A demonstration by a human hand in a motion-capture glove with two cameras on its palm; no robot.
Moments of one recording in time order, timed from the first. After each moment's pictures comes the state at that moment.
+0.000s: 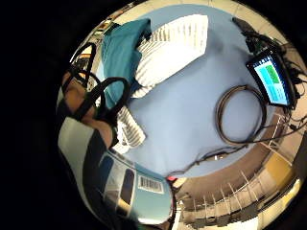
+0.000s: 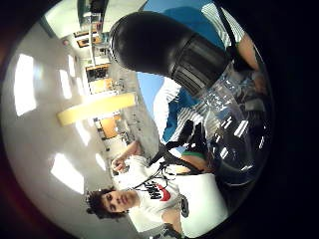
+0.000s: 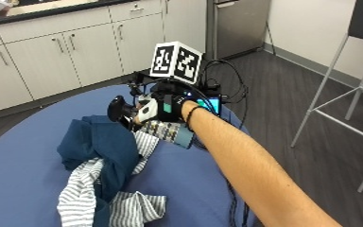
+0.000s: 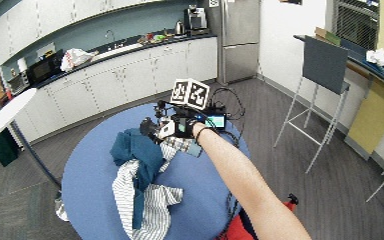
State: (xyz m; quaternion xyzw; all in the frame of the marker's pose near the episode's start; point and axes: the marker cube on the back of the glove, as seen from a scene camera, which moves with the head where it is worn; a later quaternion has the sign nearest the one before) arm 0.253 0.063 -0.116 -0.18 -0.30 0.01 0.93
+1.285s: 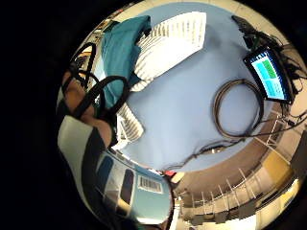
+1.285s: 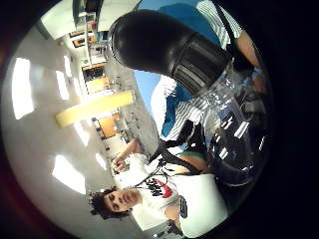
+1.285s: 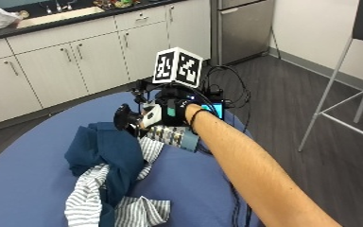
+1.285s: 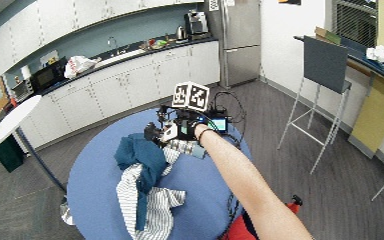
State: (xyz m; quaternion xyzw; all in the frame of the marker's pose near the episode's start) arm 0.259 0.070 -0.102 -0.22 -0.29 0.02 0.93
